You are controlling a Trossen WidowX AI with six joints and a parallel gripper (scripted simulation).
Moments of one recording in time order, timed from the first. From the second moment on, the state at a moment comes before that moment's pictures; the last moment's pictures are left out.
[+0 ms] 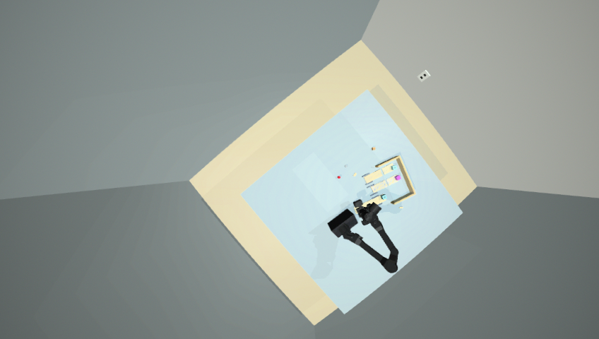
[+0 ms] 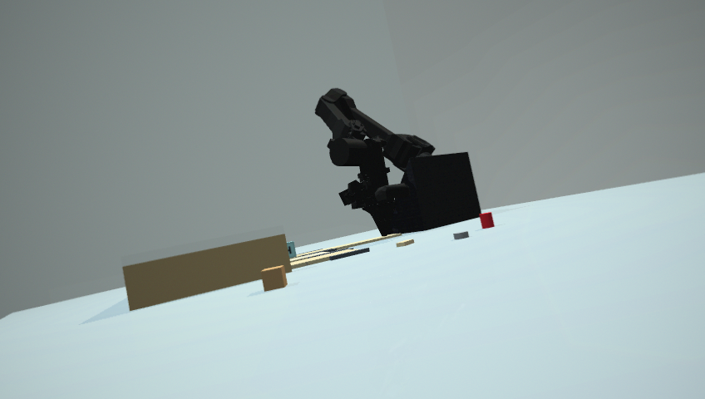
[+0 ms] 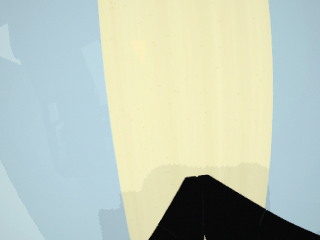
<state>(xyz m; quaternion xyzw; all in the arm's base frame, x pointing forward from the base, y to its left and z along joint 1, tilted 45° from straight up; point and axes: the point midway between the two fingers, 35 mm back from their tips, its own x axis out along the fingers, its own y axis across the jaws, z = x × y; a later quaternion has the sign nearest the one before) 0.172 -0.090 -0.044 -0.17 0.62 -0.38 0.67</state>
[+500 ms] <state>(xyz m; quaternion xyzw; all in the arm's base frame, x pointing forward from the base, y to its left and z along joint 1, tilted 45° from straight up) 0.177 -0.064 -0.017 -0.17 0.63 -0.37 0.66</state>
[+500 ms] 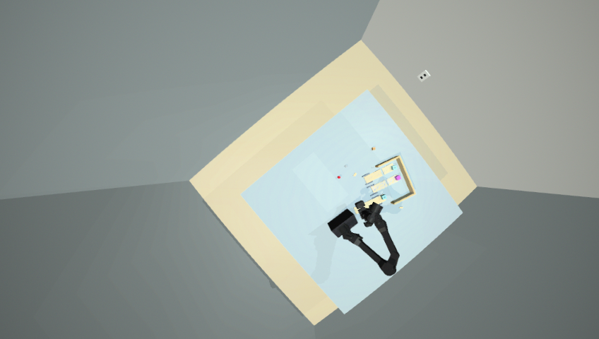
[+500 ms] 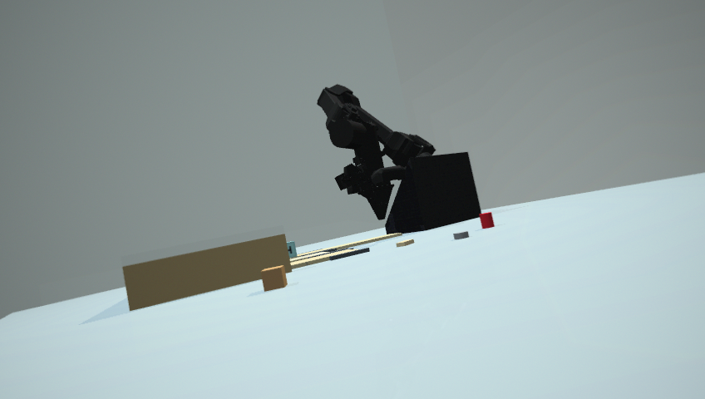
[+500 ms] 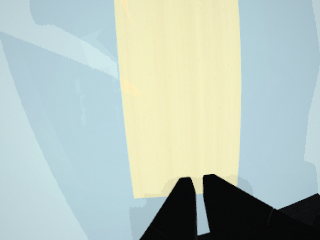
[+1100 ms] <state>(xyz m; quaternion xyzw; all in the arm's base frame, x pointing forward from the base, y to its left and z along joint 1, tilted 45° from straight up) 0.246 -0.077 0.001 -0.14 0.62 -0.39 0.67</state>
